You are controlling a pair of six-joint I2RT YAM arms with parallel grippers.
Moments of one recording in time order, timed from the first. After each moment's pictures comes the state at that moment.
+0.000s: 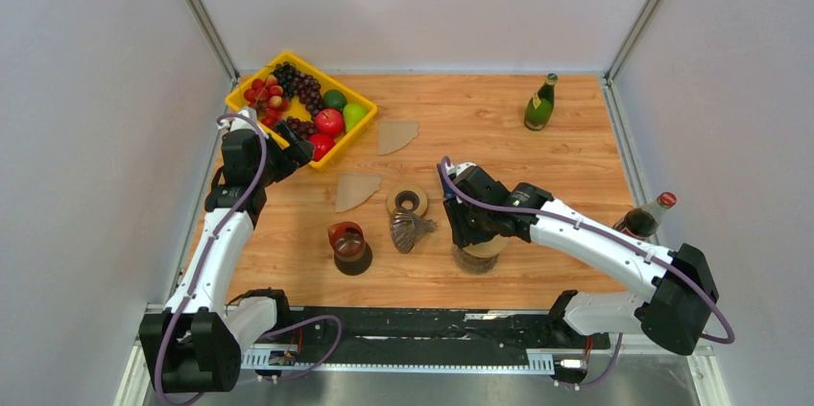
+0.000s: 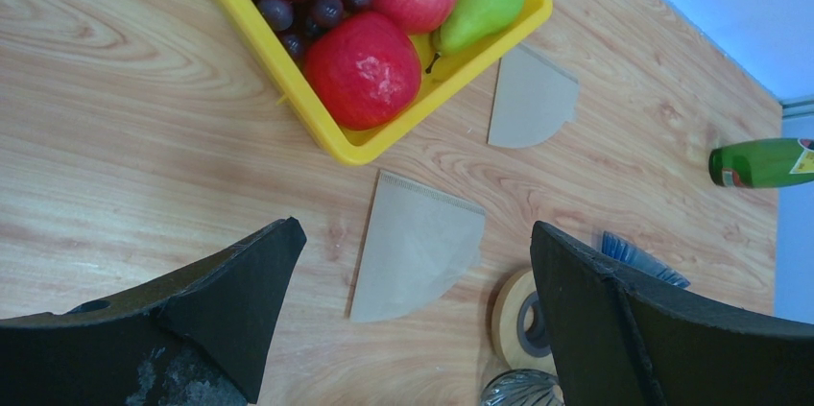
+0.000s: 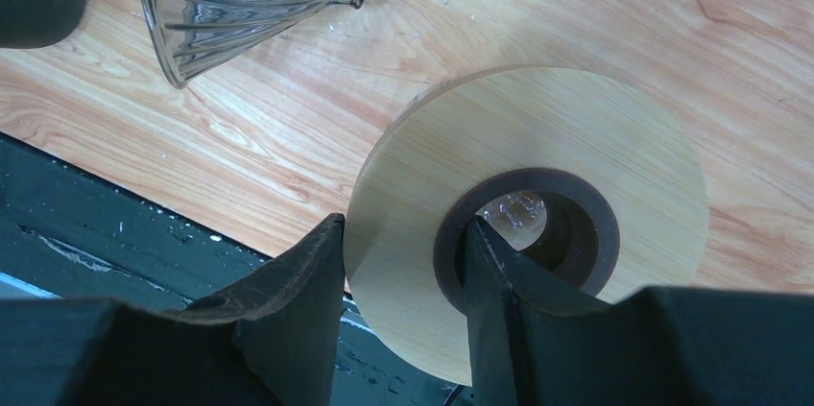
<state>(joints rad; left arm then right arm) 0.03 1.02 0.77 -0.24 0.12 -0.56 0.88 1.25 0.97 -0.79 0.09 0.43</state>
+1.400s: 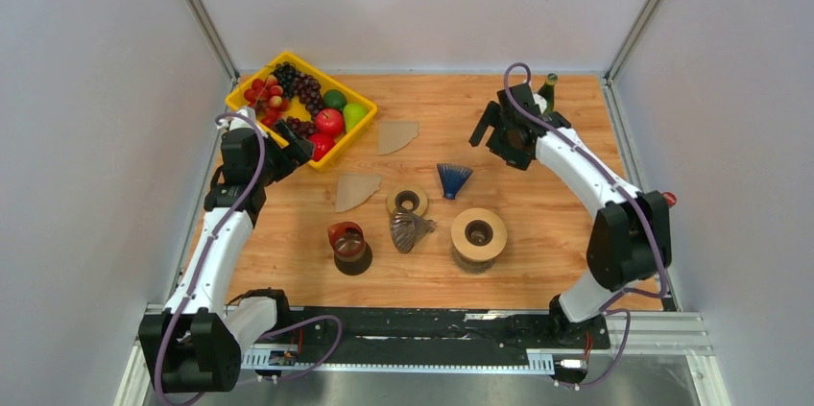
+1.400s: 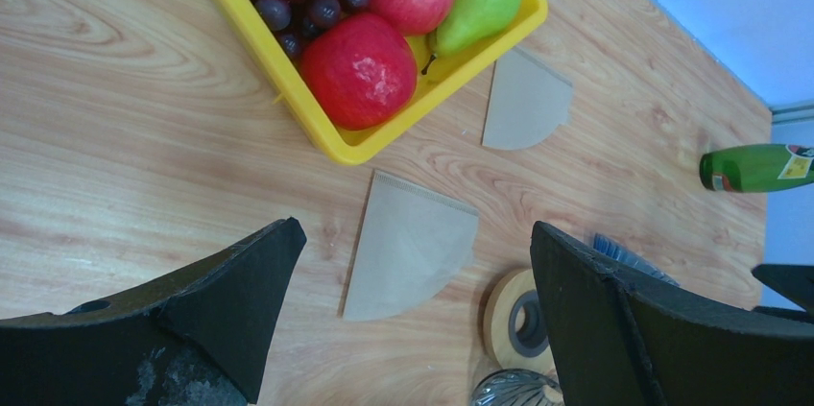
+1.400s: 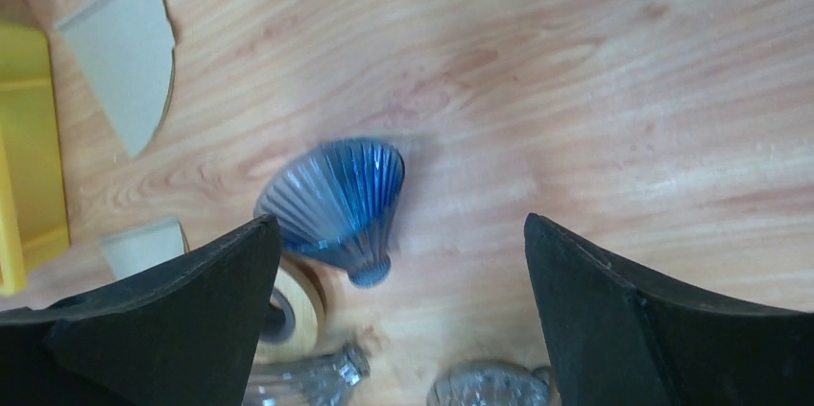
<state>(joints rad) 0.03 1.02 0.78 -0.25 0.12 -0.58 0.34 1.58 1.30 -0.66 0.12 0.75</state>
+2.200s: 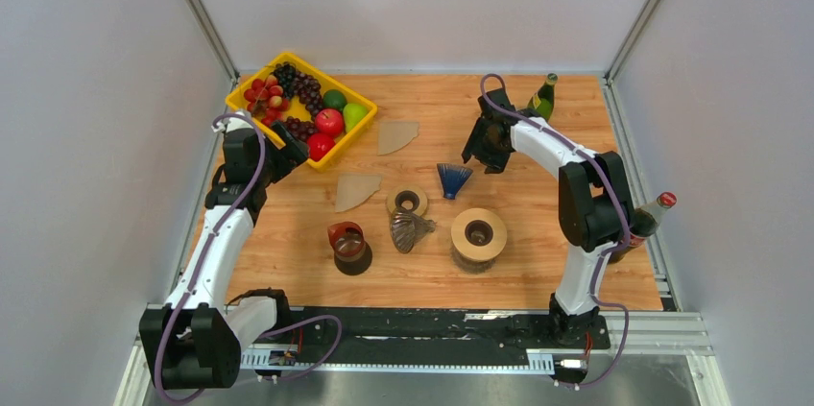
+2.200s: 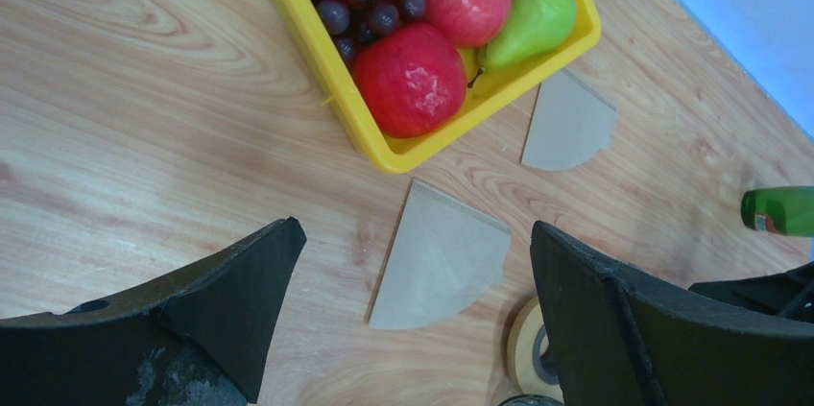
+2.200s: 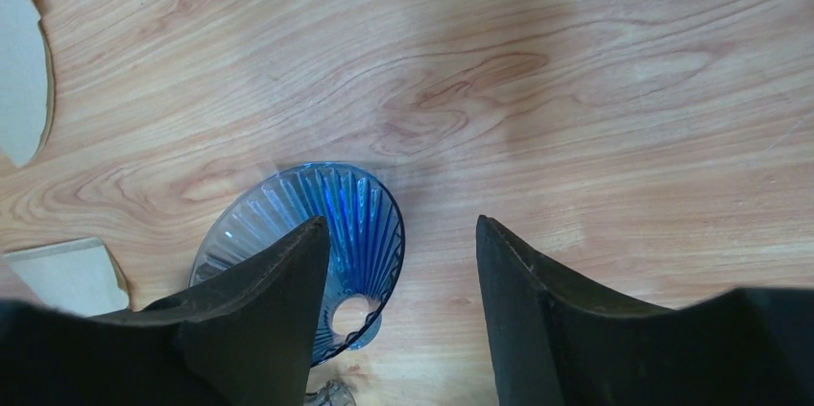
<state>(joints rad) 0.03 1.04 0.78 -0.27 0.03 -0.60 0.34 1.90 1.41 -0.64 0.05 0.74</state>
